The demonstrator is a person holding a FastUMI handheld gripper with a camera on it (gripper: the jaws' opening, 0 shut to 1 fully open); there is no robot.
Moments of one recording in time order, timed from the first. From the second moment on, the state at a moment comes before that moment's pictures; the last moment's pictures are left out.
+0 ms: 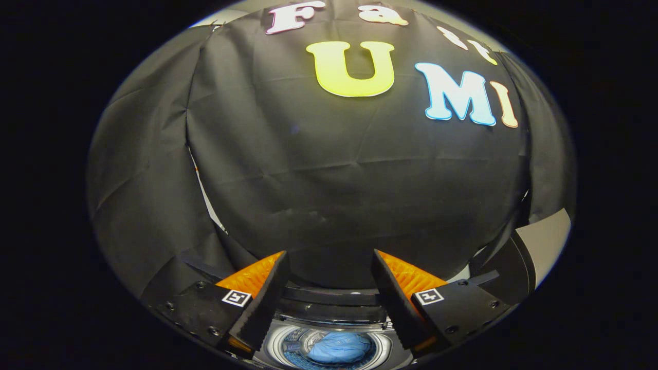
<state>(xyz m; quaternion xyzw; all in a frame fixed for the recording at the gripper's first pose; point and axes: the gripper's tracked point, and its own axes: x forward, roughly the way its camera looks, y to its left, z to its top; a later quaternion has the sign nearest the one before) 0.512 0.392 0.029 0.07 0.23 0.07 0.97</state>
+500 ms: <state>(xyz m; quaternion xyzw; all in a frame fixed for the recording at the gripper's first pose) 0.488 0.394 0.027 0.07 0.22 0.07 0.97</state>
